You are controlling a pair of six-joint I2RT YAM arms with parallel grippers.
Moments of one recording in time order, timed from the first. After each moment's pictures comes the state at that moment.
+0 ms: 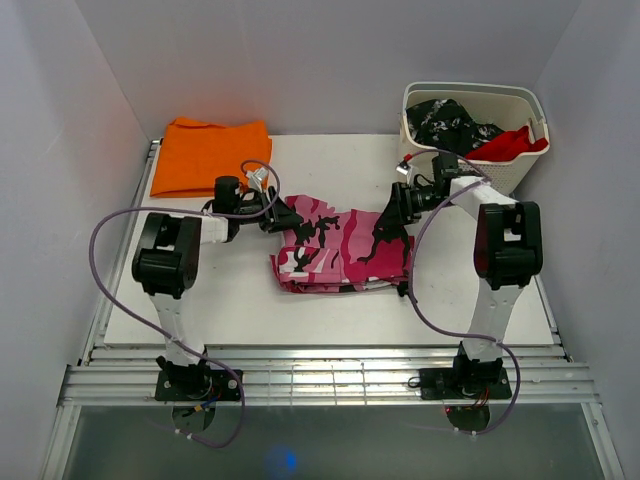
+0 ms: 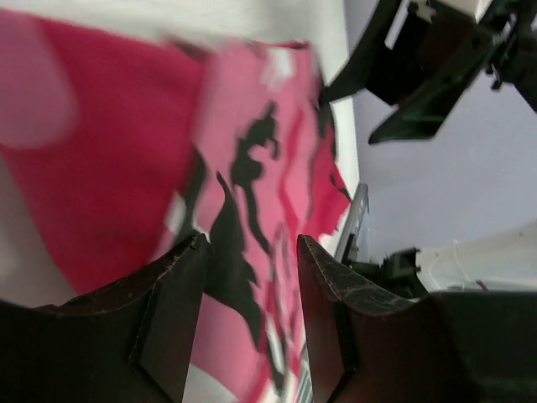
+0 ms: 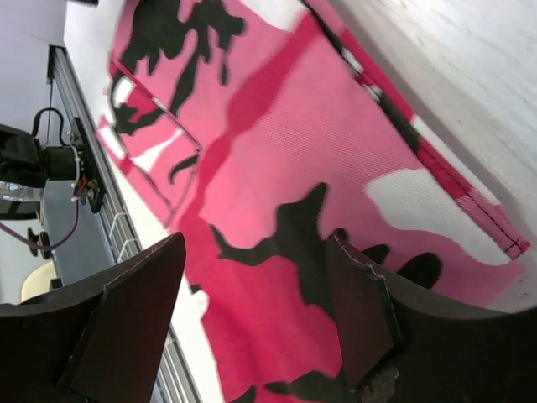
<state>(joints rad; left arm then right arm) -0.17 1.94 1.02 0.42 1.00 -0.72 0.09 1.99 1.44 -0.63 -1.03 -0.19</state>
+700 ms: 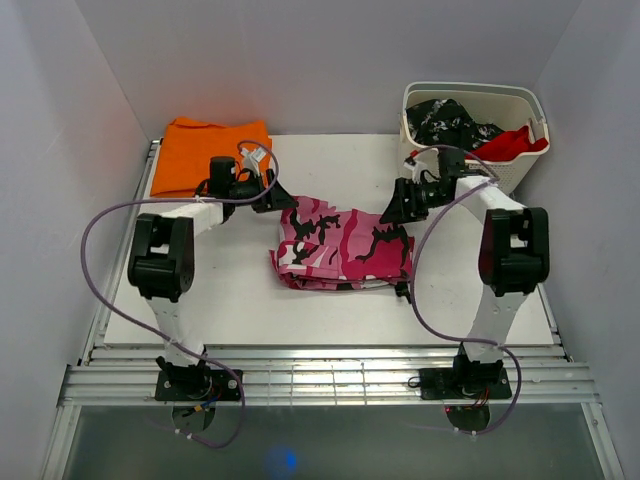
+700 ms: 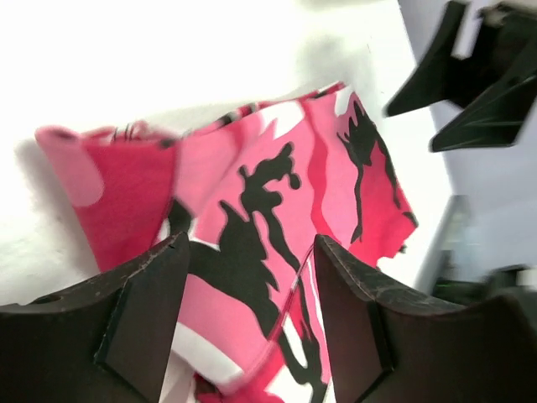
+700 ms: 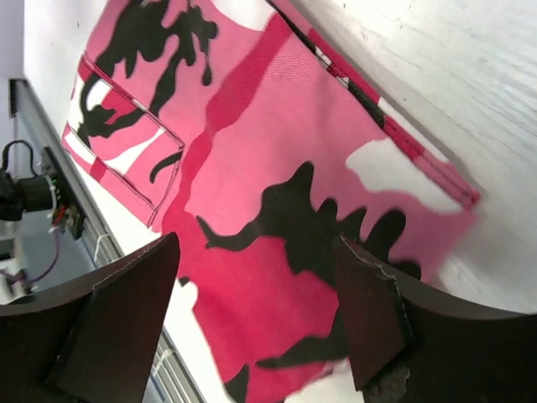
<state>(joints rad) -0.15 1.98 1.22 0.18 0.89 -0.47 0.08 1.98 1.42 -0.60 -0.91 -0.11</state>
